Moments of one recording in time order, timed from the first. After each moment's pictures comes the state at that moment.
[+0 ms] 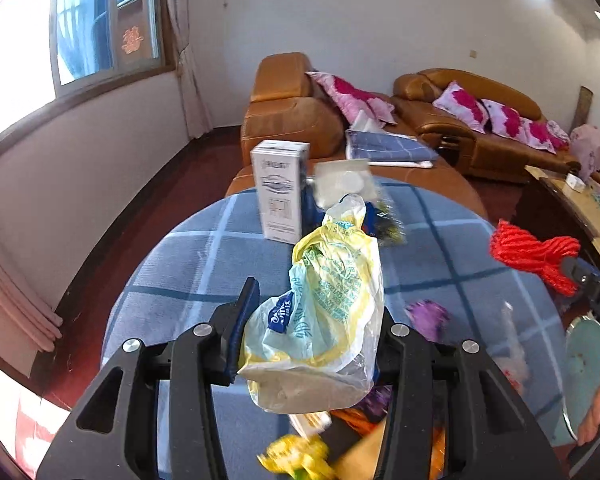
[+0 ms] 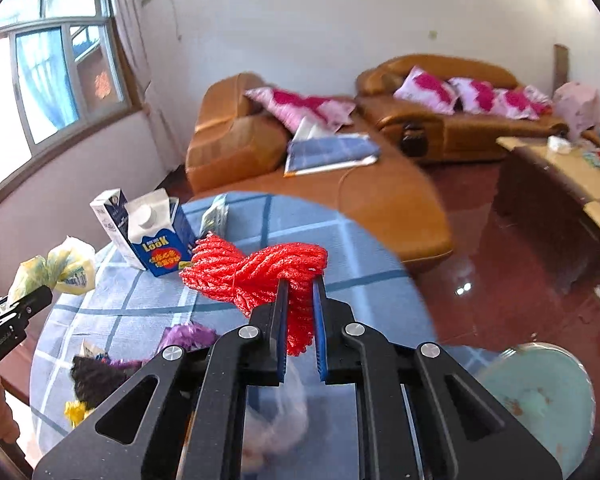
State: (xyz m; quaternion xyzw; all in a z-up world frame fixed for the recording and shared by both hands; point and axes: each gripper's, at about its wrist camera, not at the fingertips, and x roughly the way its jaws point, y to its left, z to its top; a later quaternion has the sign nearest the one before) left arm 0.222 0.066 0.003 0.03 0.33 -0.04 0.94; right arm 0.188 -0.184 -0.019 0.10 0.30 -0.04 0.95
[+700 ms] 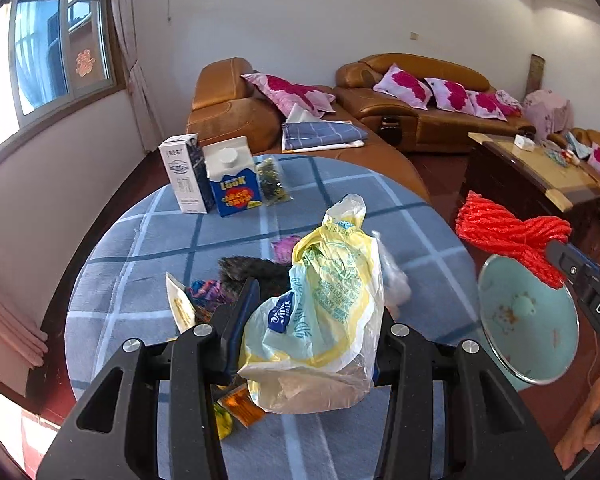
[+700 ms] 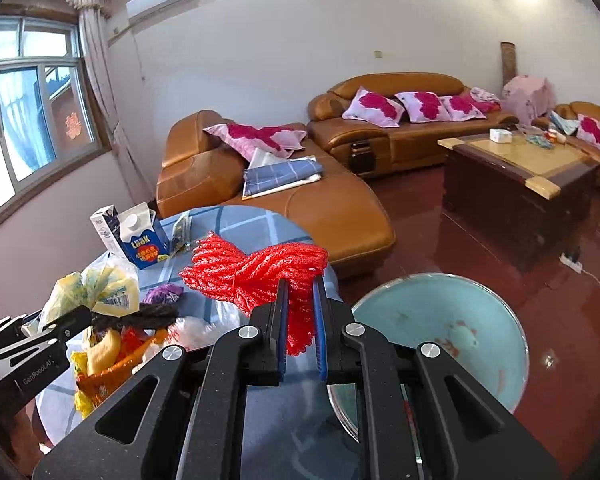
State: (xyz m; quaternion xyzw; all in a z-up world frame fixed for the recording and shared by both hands) left arm 0.112 -0.028 0.000 0.08 0.33 -0.12 0.93; right arm 0.050 -0.215 -0.013 0.14 0.25 -0.11 0.95
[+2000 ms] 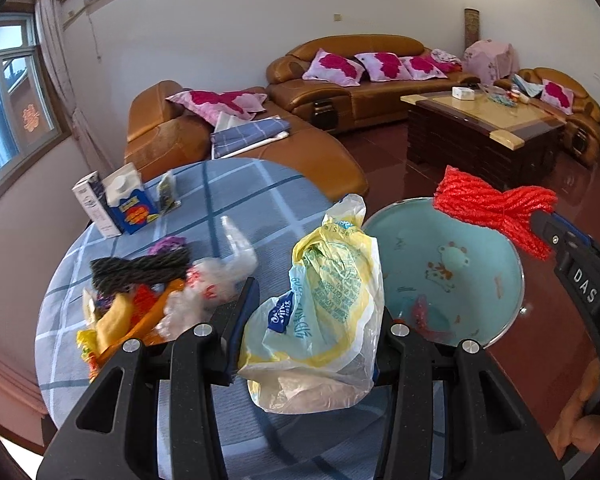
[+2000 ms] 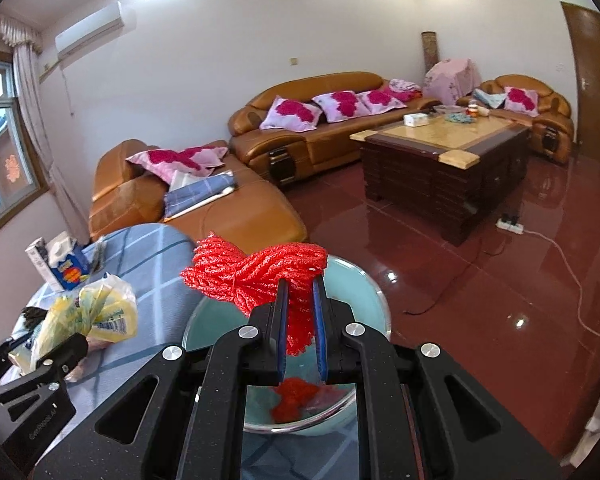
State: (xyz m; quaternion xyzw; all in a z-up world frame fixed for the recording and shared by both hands) left arm 0.037 -0.163 -0.021 0.16 0.32 -0.20 0.91; right arm -0.036 -0.300 -0.045 0.17 0.23 -0.25 0.92
